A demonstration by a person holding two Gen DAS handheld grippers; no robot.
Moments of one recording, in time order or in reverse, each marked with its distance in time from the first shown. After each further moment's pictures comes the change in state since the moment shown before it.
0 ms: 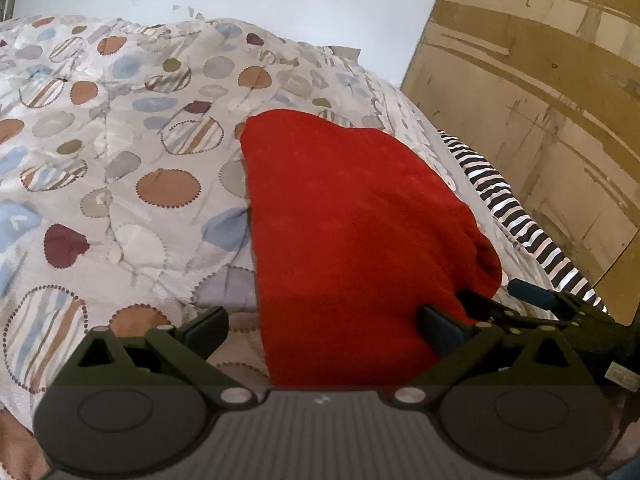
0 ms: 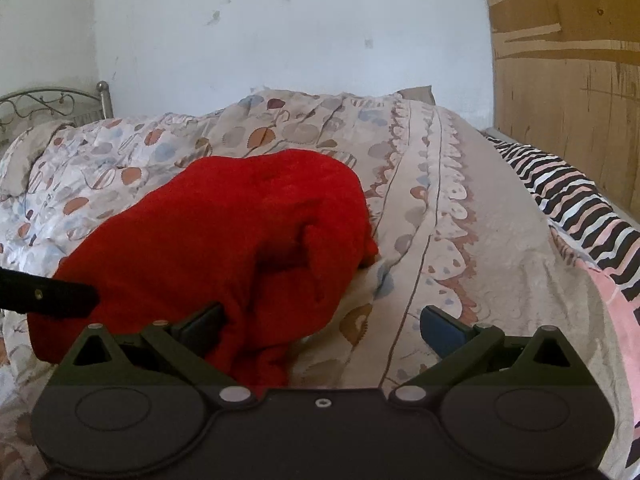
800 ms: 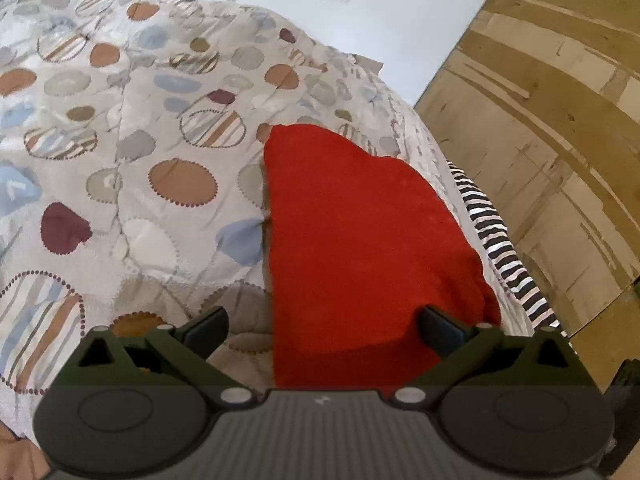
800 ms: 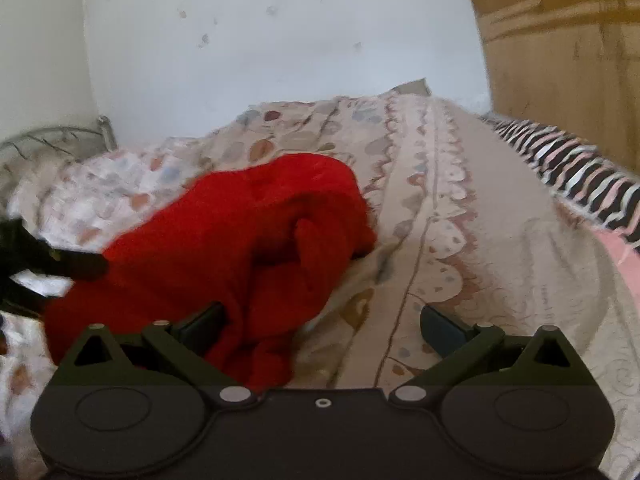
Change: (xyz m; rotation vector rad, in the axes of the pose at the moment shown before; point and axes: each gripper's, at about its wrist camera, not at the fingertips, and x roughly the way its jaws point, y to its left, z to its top) left arm 0.006 0.038 0.017 -0.202 -0.011 -0.068; right arm -0.004 -0.021 -0.008 0.139 -0.020 0.092
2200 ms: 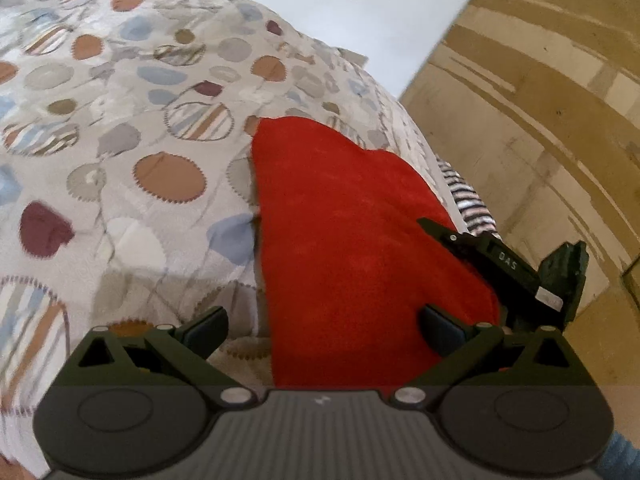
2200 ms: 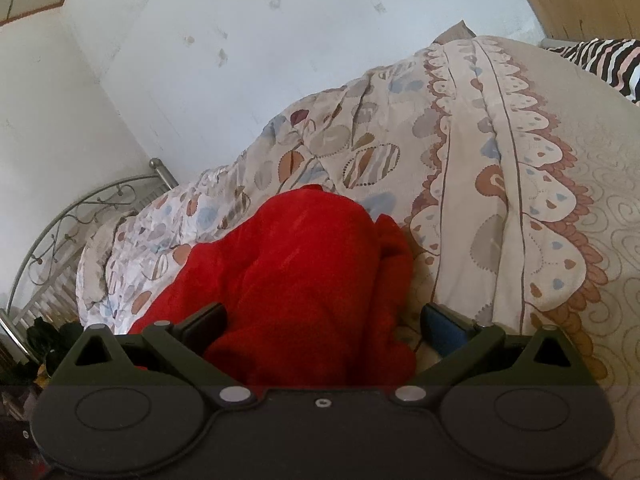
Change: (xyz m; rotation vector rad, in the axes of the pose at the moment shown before) left arm 0.012 0.007 0.004 0.043 0.031 -0.062; right arm 0.125 -0.050 0.060 0.208 0.063 0.292
